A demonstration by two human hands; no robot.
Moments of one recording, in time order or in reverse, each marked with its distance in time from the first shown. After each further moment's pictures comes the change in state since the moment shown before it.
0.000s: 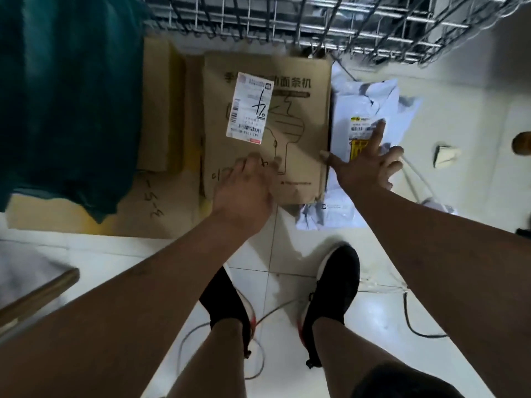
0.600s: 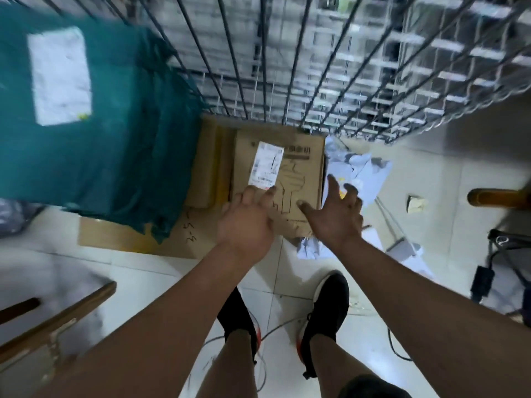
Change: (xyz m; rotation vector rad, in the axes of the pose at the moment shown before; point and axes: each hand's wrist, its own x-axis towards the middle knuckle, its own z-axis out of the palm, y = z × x) left_hand -0.056 -0.006 -0.133 -0.142 -0.037 -0.131; right_hand -0.128 -0.057 -0.110 -0.025 -0.158 -0.322
